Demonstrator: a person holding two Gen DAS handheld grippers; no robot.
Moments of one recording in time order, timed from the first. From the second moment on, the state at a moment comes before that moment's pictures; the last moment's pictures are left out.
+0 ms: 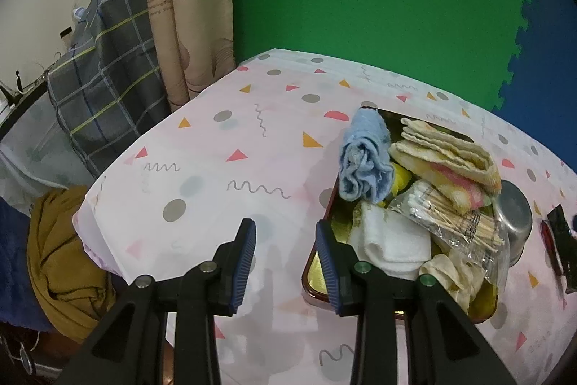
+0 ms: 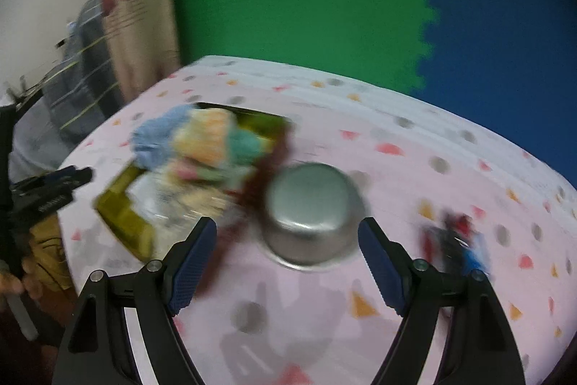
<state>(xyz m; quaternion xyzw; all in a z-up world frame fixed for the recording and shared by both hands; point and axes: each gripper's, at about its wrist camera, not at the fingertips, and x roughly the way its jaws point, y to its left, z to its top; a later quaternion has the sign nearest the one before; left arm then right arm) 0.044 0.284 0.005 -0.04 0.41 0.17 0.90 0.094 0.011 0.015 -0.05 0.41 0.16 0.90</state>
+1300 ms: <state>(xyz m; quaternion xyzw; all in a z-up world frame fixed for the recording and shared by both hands) 0.049 0.254 -0.006 0.02 0.41 0.15 0.90 0.104 -0.117 -0.056 -0.07 0.44 0.06 0.89</state>
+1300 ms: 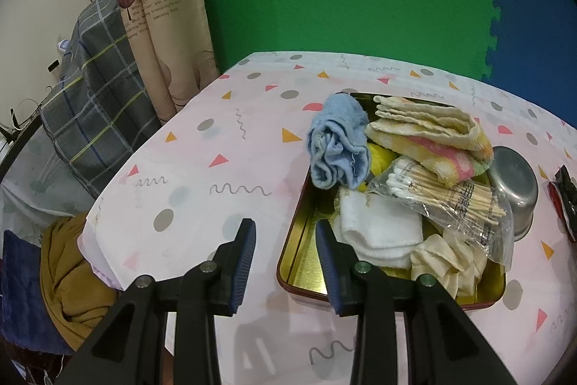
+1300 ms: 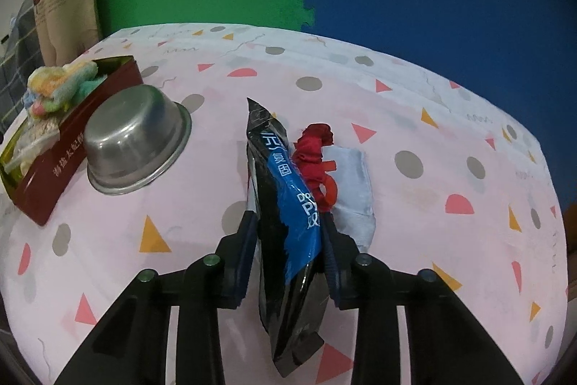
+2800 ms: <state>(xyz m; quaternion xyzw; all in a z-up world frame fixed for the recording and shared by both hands) 0.049 0.247 -0.010 0.03 0.42 0.15 0.90 0.101 -0.205 -0.012 0.08 0.40 0.01 0.91</state>
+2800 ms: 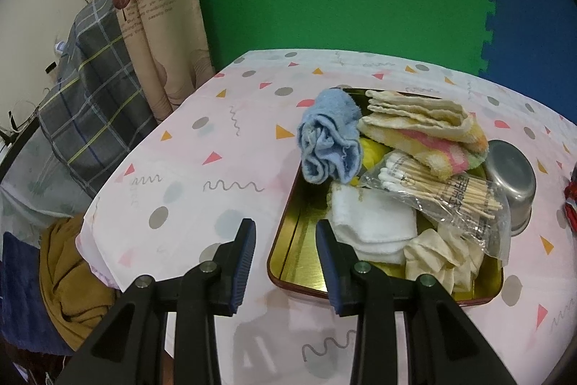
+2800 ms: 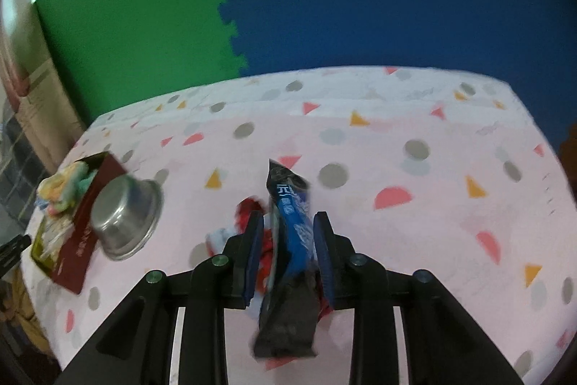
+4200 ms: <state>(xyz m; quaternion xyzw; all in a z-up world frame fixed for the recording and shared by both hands) 0.069 0.041 0.009 0.05 0.47 -0.13 0.87 0.053 -0.303 -0.055 0.06 0.43 -0.09 0.90</state>
